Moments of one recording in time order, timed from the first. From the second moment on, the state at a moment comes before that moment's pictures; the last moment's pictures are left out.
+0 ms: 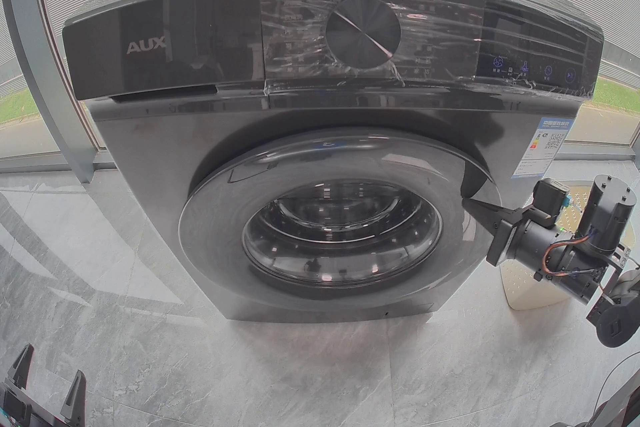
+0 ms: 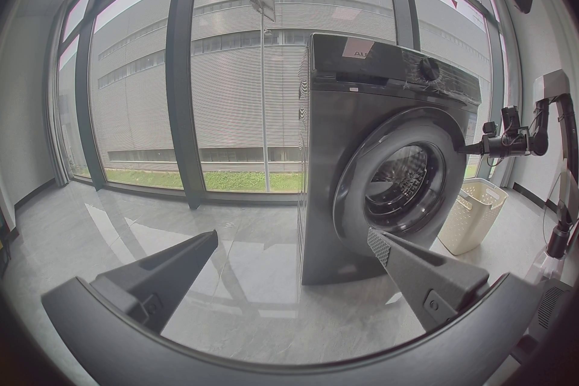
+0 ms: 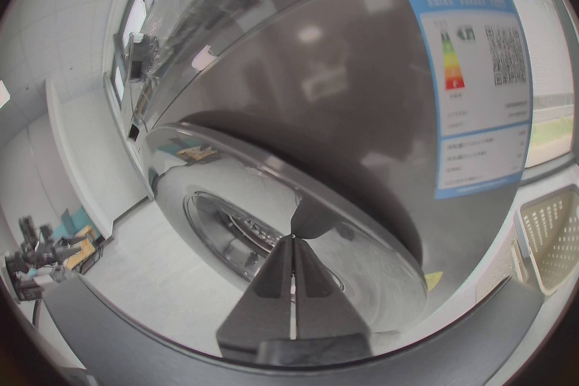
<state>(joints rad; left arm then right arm) 0.00 0.02 -0.02 0.00 0.00 -0.01 0.42 1.63 -0.40 -1.22 0.08 0.18</state>
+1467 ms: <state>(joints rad) 0.00 0.02 -0.02 0.00 0.00 -0.01 0.31 1.13 -0.02 -1.09 0.16 0.06</state>
